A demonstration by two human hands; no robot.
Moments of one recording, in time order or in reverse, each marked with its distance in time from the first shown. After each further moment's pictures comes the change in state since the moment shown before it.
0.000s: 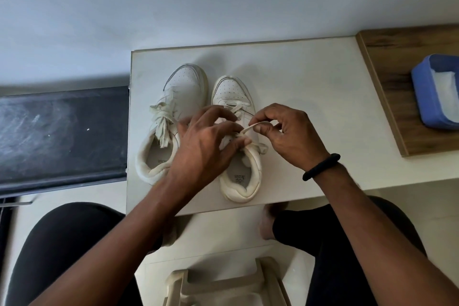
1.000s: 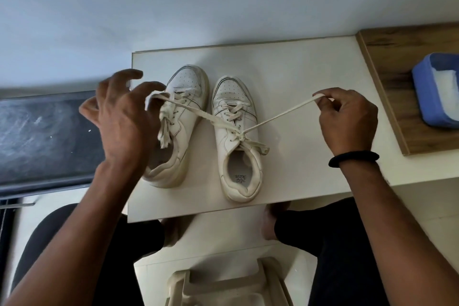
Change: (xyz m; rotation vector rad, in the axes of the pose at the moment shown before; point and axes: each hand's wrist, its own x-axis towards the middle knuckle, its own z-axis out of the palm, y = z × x) left_hand 0.010 -0.055 -0.069 0.365 0.360 -0.383; right_hand -0.005 0.030 -0.044 -0.303 0.553 0.354
